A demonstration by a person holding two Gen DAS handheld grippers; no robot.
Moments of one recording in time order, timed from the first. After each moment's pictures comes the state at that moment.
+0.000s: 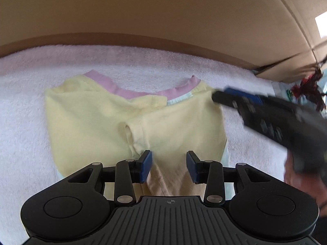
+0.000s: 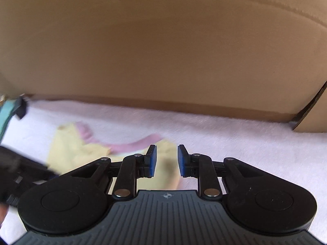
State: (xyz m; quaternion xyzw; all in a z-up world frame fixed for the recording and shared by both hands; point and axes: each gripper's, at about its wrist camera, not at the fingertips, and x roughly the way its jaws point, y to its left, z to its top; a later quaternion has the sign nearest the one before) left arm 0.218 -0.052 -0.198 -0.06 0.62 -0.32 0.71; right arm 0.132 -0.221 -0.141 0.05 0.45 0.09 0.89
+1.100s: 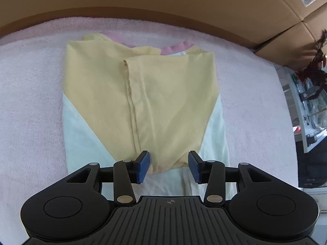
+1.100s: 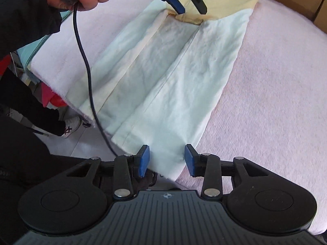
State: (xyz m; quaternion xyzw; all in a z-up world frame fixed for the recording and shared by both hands) left arm 0.127 -0.048 -0.182 -0.03 0.61 -0.29 0.73; right arm -0.157 -0.168 -0.146 -0.03 0.58 0.21 0.78
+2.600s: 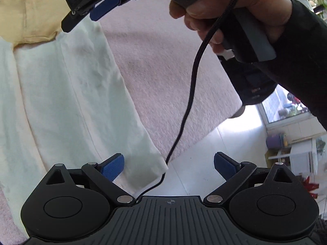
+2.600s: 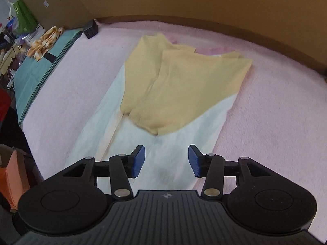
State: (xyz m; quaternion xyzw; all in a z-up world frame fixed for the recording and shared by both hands) left arm -0.059 -0.071 -0.194 0.01 0.62 -0.46 0.63; right arm 0.033 -0.192 -0.123 0.01 0.55 0.24 0.80
